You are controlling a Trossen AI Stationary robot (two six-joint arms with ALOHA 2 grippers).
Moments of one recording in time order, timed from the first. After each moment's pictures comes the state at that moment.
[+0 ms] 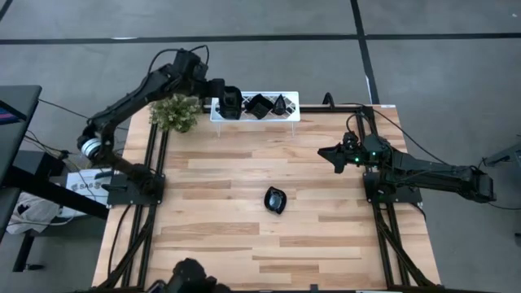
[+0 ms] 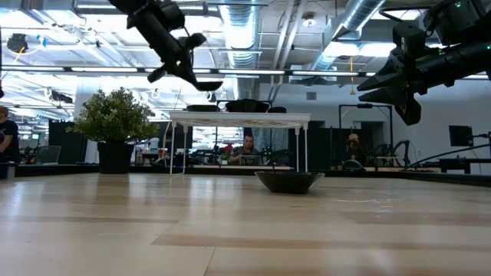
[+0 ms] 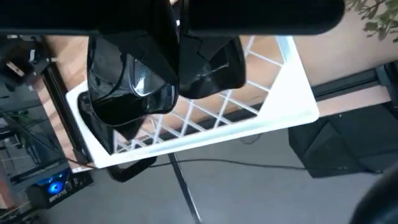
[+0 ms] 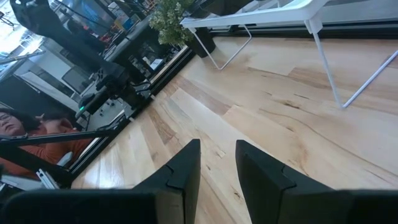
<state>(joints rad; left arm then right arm) 0.83 1.63 1.38 -0.66 0.20 -0.48 -0.36 0.47 0.19 0.03 -0.05 0.65</state>
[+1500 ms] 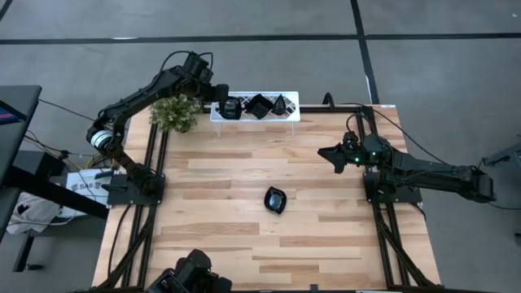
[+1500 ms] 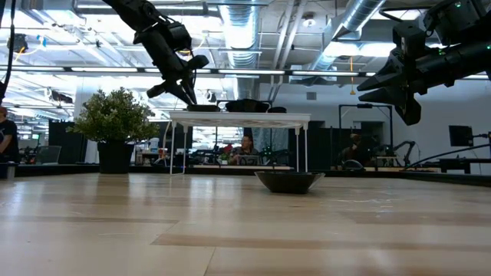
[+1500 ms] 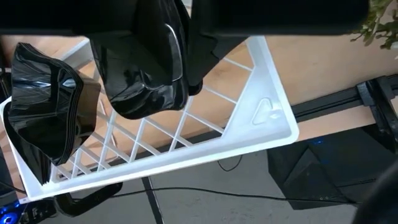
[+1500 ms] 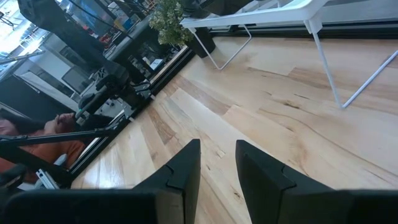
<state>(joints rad) 0.87 1.75 1.38 -0.70 0.20 -0.42 -0.36 0.47 0.19 0.03 -0.05 0.65</state>
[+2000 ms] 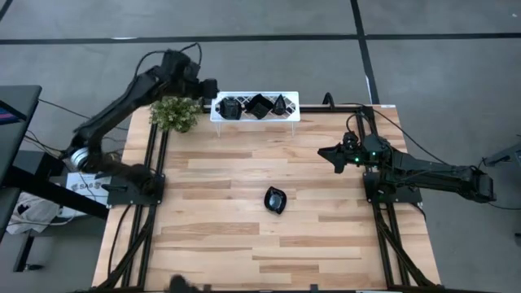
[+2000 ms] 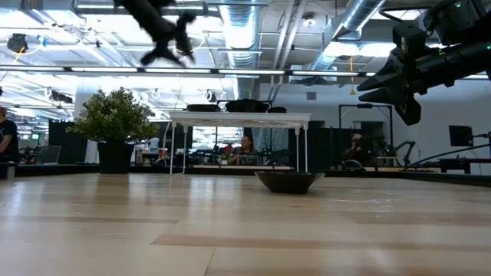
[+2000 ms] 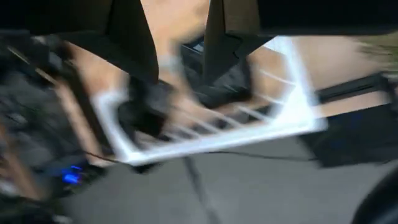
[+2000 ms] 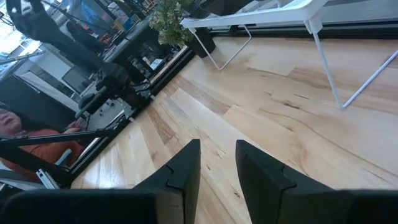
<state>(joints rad) 0.82 1.52 1.38 -0.71 0.19 -0.50 -0.36 0.47 0.19 0.03 -0.05 0.65</state>
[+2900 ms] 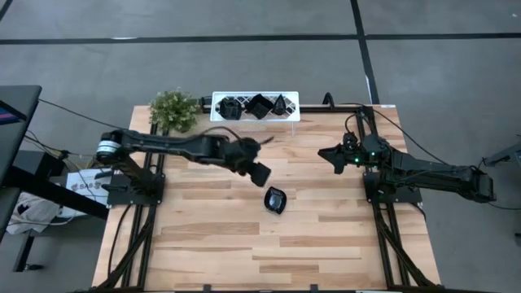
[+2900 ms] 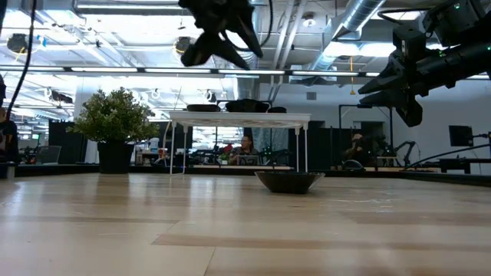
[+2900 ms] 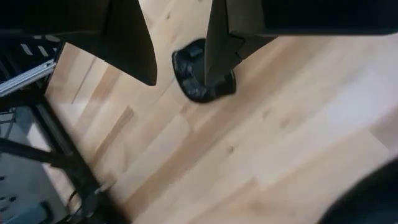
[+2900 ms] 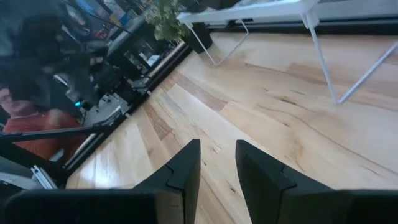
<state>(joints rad) -0.03 1.78 1.38 -0.57 -0.07 -0.82 -0.36 0.47 0.19 0.01 -0.05 0.65</state>
